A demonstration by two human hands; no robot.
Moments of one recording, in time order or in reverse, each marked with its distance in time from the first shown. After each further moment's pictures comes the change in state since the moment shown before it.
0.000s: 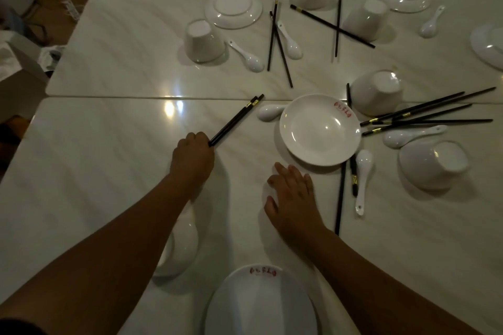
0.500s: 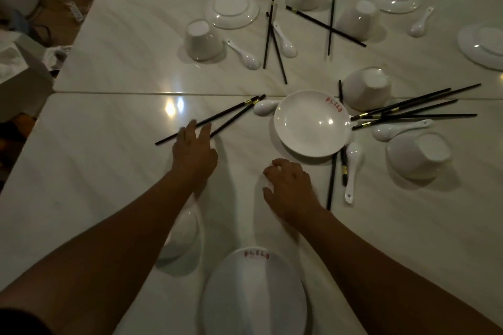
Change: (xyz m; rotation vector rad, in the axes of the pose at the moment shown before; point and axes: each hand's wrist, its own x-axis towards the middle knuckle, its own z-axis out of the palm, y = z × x) left_hand -0.019 0.004 -0.001 -0.051 -0.089 -0.060; right_hand 0.002 -0.003 -0.022 -0.070 -0.085 0.020
